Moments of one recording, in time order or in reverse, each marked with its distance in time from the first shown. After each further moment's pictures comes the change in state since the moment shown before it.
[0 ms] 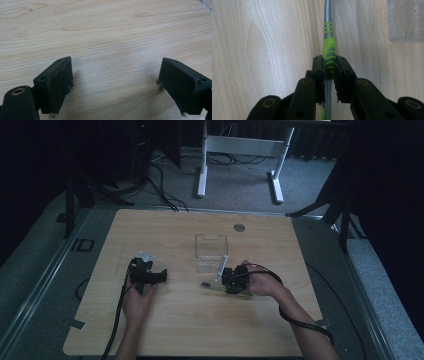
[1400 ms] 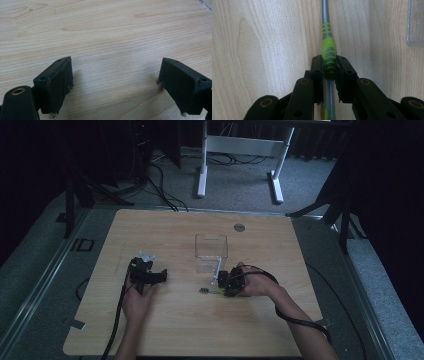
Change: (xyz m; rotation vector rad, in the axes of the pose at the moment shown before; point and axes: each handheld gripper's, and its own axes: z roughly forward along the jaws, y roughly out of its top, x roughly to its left) left arm 0.000 0.000 0.000 0.000 0.000 0.000; right arm -0.001 0.009 0.019 0.070 0.026 -0.030
